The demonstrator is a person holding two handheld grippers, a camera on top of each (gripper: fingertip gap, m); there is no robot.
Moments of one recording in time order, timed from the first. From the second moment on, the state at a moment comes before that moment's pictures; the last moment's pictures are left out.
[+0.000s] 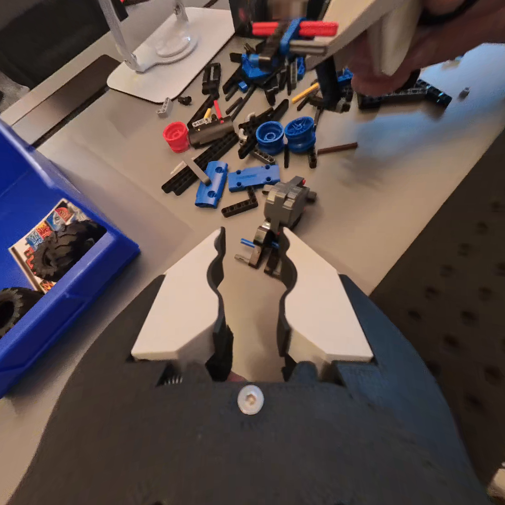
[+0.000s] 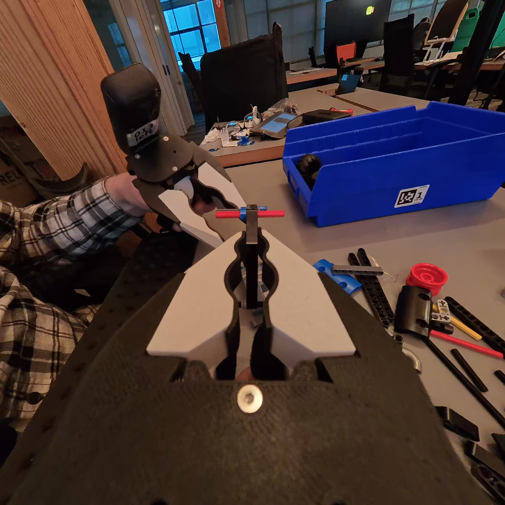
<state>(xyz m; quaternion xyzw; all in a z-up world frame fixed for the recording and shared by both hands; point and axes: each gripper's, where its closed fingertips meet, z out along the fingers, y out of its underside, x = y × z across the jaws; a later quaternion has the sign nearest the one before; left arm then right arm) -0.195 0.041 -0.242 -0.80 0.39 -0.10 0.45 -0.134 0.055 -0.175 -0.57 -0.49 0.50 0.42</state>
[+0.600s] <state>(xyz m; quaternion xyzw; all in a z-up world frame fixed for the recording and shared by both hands) -0.164 0.003 -0.254 -0.67 0.64 -0.17 0.34 -0.130 0.054 -0.174 -0.57 -0.50 0.50 0.43</state>
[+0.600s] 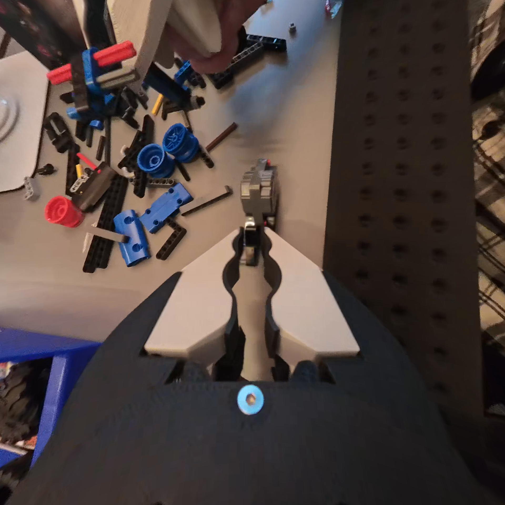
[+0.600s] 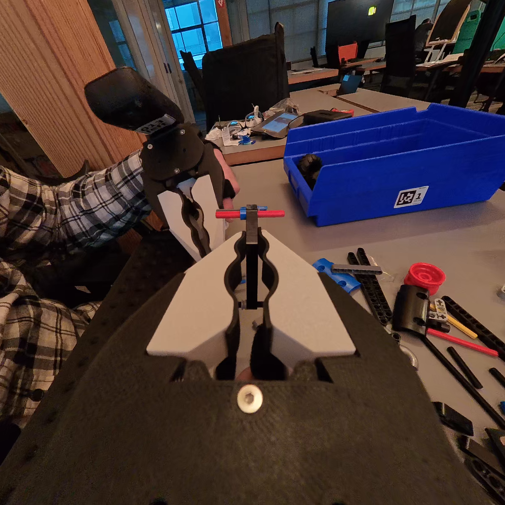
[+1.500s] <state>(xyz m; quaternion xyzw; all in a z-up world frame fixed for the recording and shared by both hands) -0.196 0.027 -0.238 -0.79 0.42 -0.09 0.44 -0.144 0.031 -0.219 -0.60 -0.56 0.45 0.35</state>
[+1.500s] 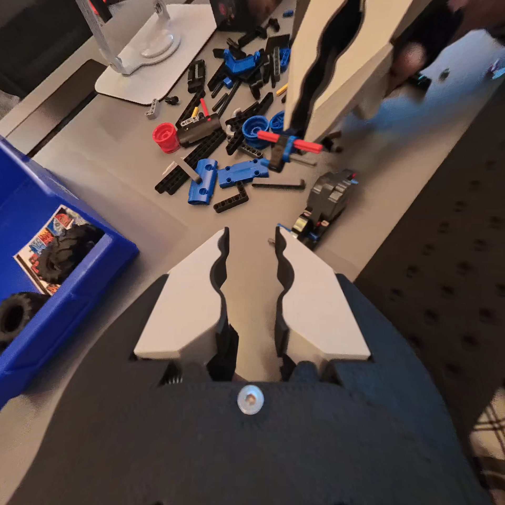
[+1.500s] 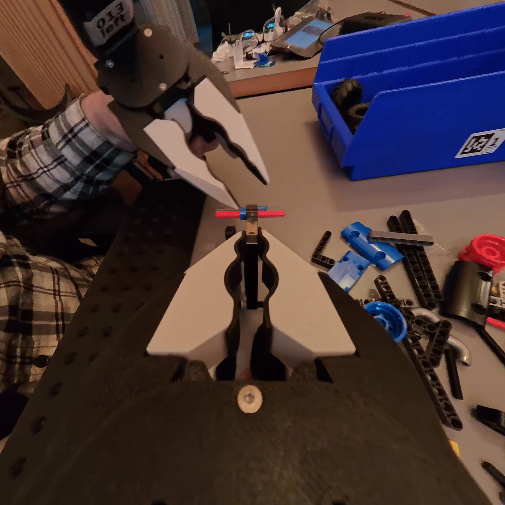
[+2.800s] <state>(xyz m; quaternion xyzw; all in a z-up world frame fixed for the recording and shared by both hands) -0.170 0.000 -0.261 -0.76 0.52 -0.08 0.39 -0.150 0.025 -0.248 -0.63 -0.57 0.45 0.28</state>
